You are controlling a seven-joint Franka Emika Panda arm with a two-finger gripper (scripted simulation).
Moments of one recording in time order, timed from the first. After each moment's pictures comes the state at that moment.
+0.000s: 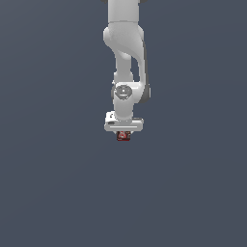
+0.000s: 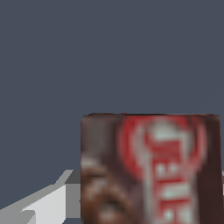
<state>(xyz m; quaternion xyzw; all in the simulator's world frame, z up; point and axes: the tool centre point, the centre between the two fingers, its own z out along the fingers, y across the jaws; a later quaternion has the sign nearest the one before) -0.100 0.000 0.017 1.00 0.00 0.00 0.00</state>
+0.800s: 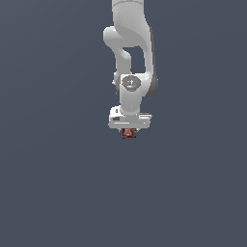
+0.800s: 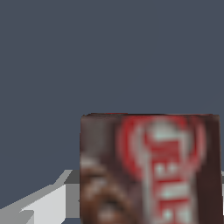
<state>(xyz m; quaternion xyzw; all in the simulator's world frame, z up) -0.081 0.028 0.069 1.00 0.00 0.00 0.00</state>
